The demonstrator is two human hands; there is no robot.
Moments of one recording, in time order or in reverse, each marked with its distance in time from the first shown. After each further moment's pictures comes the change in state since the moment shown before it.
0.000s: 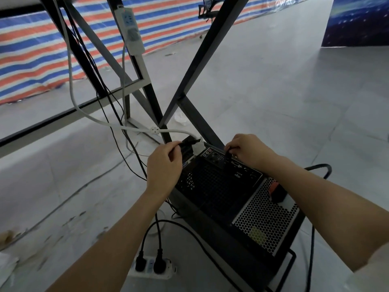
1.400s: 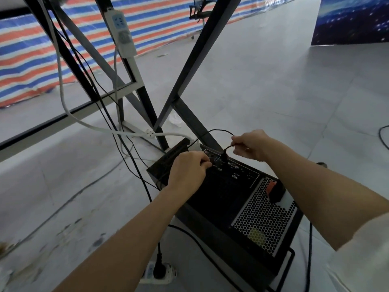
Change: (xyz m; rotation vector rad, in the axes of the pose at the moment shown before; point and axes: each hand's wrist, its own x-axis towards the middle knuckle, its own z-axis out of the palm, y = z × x) left_hand 0.002 0.027 0.030 0.173 -0.382 0.171; right_hand 0.013 -0.002 -0.015 0.989 0.103 0.772
